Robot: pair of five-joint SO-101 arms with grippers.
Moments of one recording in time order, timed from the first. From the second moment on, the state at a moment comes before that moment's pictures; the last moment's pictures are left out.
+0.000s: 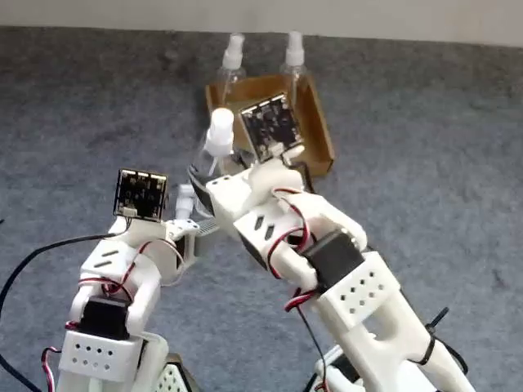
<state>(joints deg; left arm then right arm) 1.5 -82.1 73.5 48.4 3.9 -41.6 -42.5 29.8 45.6 -7.7</state>
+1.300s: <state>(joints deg) -9.9 -82.0 80.2 42.4 3.8 -25.2 17.2 -1.5 12.9 3.0</state>
